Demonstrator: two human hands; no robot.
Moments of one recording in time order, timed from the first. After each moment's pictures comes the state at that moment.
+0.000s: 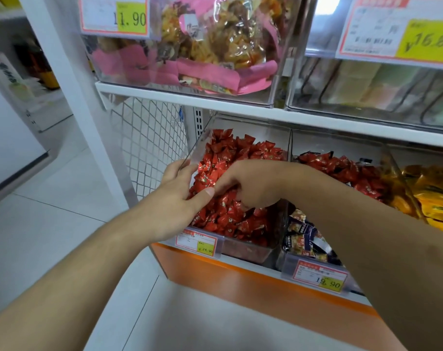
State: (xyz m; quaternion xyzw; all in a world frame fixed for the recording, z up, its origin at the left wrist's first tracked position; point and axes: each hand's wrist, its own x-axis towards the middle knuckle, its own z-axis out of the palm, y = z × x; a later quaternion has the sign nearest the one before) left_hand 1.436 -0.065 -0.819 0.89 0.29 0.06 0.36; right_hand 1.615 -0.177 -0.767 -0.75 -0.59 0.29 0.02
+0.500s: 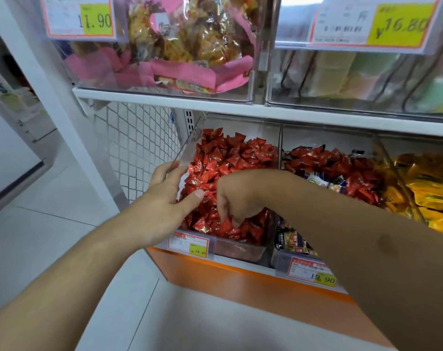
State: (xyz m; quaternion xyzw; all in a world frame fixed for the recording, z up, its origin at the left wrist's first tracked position) left_hand 1.435 -0.062 -0.823 0.89 0.28 0.07 0.34; right_hand 1.609 -0.176 -0.789 -0.75 -0.60 0.26 -0.07
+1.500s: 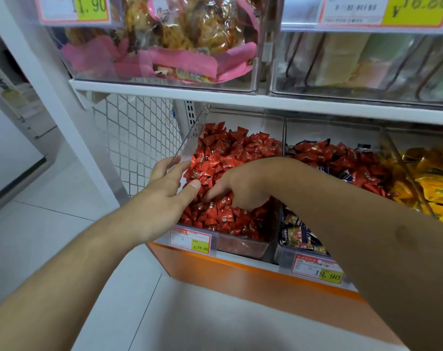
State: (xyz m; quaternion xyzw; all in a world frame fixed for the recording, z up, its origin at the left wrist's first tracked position) left_hand 1.436 -0.061 -0.821 0.88 0.28 0.07 0.37; right_hand 1.608 -0.171 -0.776 -0.74 -0.59 0.29 -0.15
